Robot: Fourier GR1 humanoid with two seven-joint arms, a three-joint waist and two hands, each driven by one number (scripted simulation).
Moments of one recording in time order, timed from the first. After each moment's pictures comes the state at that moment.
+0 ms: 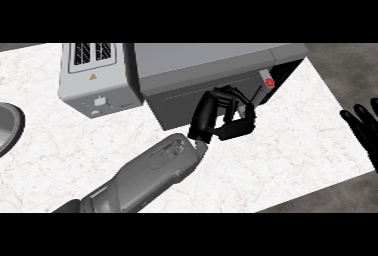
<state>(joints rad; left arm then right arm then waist) -0.88 0.00 -0.81 -0.91 0.70 0.67 -0.32 0.07 -0.53 -0.03 -1.89 -0.63 0.42 -0.28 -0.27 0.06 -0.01</state>
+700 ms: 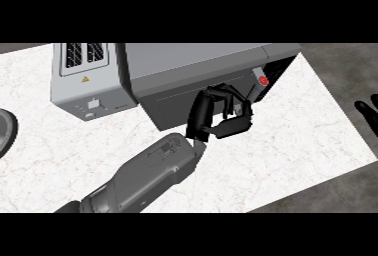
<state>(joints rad) -0.87 0.00 -0.80 -0.90 0.83 0.67 -0.47 0.02 -0.59 -0.07 -1.92 -0.71 0.43 -0.22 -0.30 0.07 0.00</state>
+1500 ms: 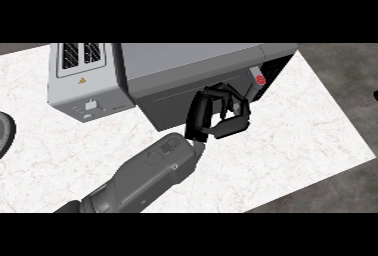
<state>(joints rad) -0.87 0.00 -0.81 -0.88 0.90 0.65 -0.59 -0.02 -0.64 -0.12 -1.94 -0.81 0.43 -0.18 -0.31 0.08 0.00</state>
